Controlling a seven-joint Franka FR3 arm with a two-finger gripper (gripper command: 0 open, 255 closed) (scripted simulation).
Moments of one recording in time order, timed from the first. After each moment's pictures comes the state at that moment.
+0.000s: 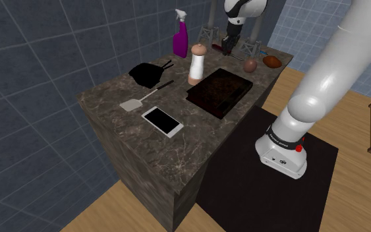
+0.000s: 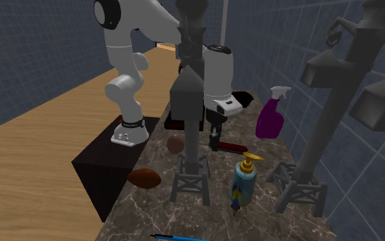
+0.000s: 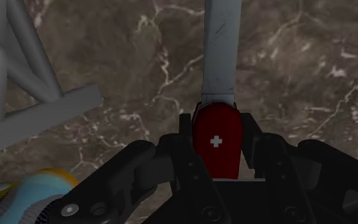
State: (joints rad) arm -0.07 0.04 -0.46 -2.18 0.03 2.26 -0.43
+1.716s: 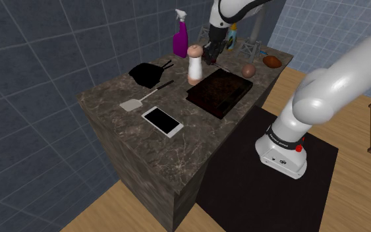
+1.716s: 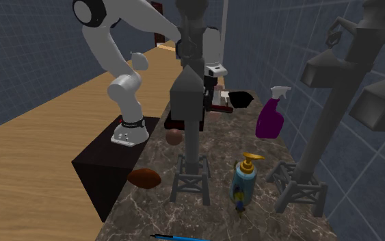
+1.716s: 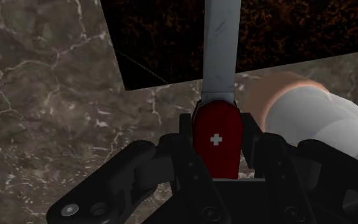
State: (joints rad) arm 0.08 -0.36 -0.17 -2.49 -0.09 2.18 0.10
